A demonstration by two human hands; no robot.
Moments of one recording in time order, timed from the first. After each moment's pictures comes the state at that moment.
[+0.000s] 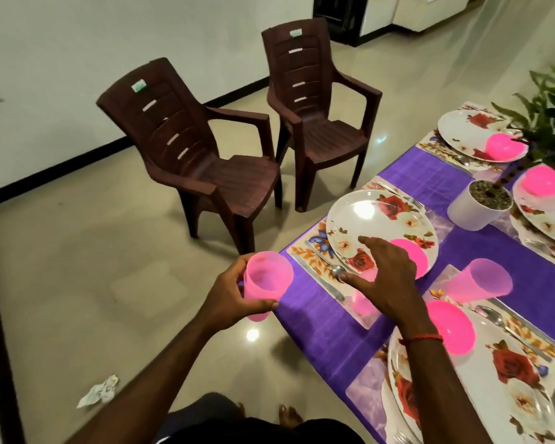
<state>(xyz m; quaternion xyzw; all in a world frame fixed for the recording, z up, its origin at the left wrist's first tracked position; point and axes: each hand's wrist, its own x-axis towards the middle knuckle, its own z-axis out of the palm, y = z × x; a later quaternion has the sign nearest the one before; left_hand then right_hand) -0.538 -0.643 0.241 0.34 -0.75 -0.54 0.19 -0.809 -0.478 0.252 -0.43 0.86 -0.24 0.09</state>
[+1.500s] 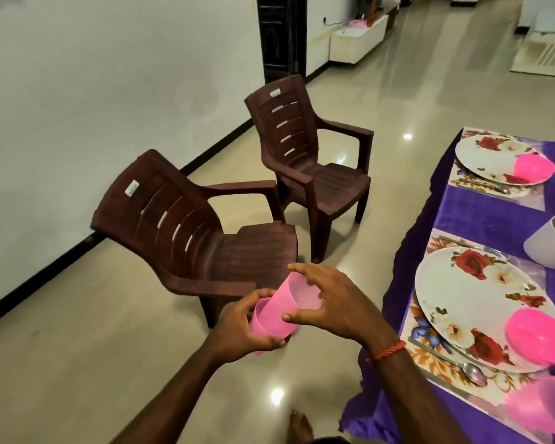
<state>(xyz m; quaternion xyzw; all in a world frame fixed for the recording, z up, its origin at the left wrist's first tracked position) -0.531 -1.015 0.252 0.20 -0.84 -0.50 0.05 -0.699 -0.843 0.307 -0.49 0.80 -0.31 0.16</state>
